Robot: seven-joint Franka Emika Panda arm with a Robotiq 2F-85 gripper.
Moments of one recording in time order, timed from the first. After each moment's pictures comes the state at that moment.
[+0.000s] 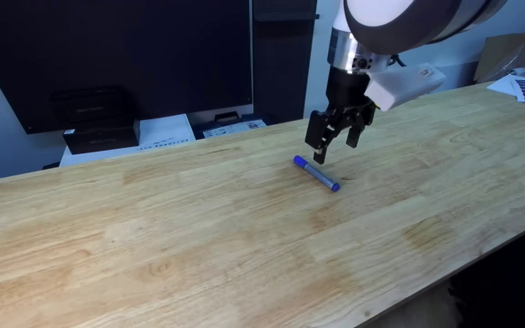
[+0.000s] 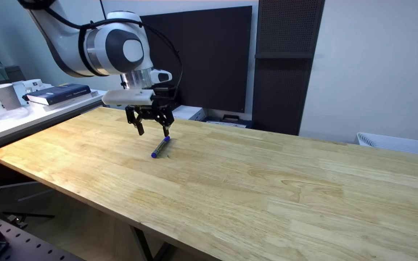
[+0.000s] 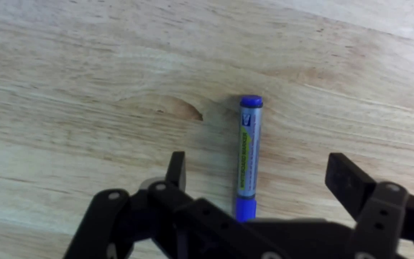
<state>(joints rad) 0.08 0.49 -0.01 -2.27 -0.05 2.80 0.00</state>
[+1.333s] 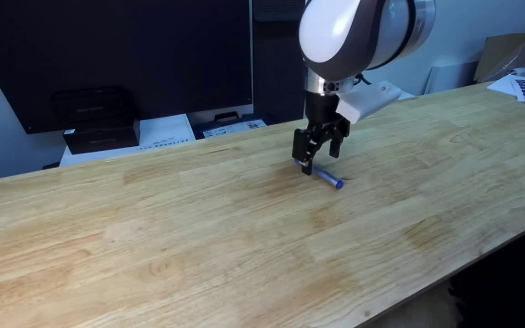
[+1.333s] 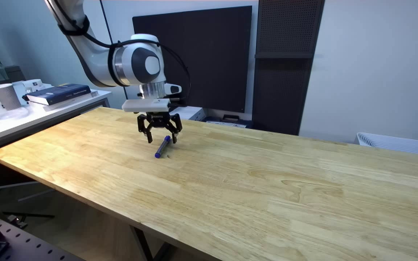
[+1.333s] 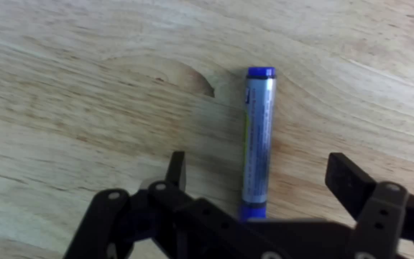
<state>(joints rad) 0.06 0.71 0.01 -2.00 -0.08 2.64 -0.08</state>
